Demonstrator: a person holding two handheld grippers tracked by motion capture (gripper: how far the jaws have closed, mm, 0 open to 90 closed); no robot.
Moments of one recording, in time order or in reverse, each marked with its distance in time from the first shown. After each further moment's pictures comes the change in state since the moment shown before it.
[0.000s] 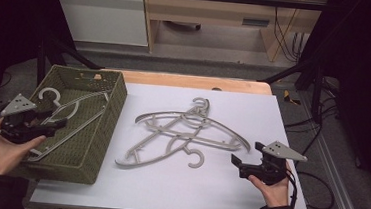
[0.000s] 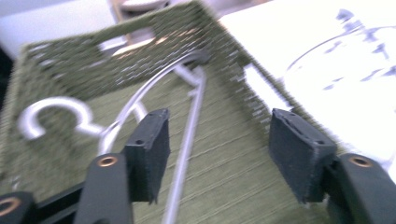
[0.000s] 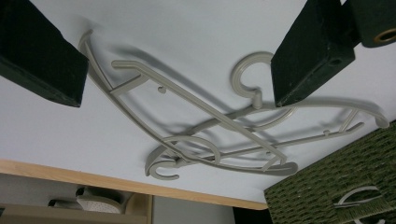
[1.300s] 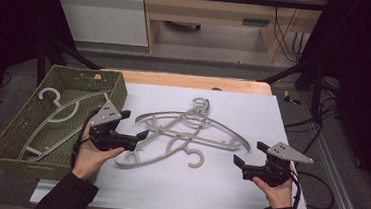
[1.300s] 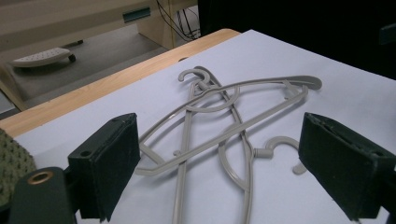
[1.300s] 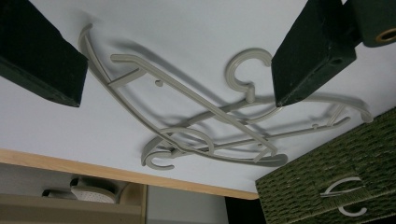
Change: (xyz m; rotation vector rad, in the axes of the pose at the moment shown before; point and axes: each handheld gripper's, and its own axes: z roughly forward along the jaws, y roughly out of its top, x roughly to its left) left arm -0.155 0.056 0.082 -0.121 -0.299 0.102; right arm -0.002 0.001 -0.009 -0.037 0.027 -0.007
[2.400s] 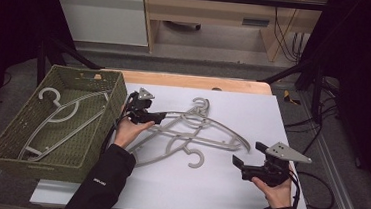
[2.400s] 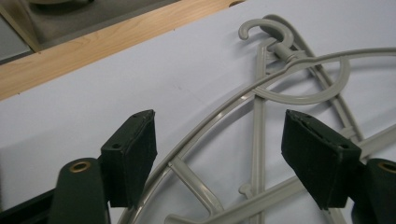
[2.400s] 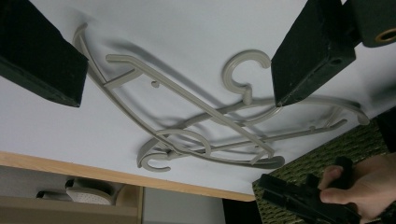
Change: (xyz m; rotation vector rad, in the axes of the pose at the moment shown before) left arm 0.055 -0.016 0.139 0.205 0.121 -0.072; right arm 0.000 -0.001 0.002 0.005 0.015 -0.002
